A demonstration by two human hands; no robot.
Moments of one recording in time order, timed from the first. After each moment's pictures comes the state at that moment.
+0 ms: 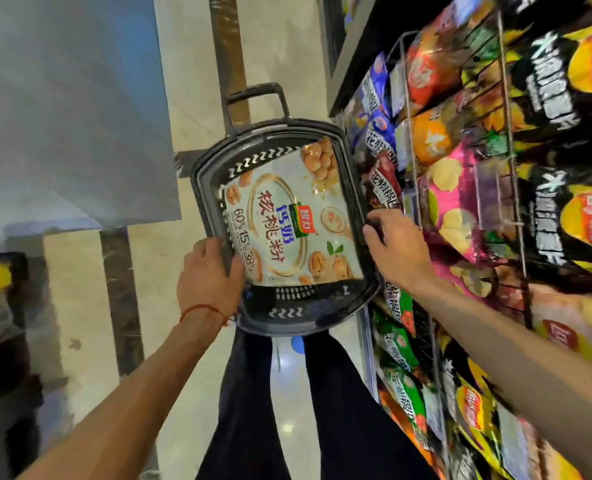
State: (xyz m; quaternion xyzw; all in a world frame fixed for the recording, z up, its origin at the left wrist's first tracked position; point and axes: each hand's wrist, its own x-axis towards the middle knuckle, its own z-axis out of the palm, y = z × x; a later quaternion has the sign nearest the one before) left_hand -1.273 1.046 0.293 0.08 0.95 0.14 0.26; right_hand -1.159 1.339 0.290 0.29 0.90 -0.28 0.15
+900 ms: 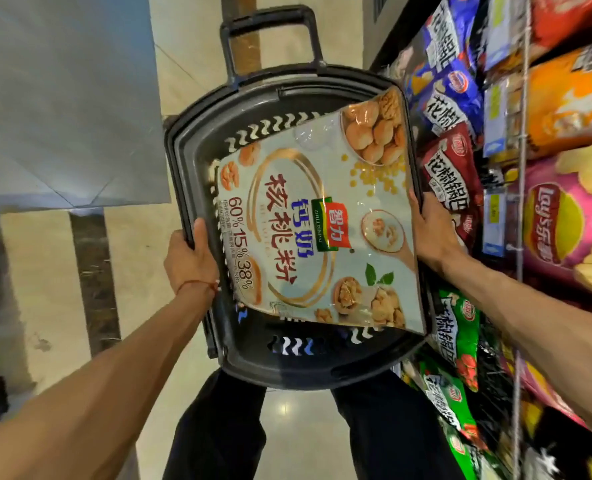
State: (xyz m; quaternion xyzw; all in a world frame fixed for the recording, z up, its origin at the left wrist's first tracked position) left_hand -1.322 1.038 0.095 -0.23 0.91 0.28 0.18; right_hand -1.209 1.370 0.110 0.43 0.81 -0.37 0.16
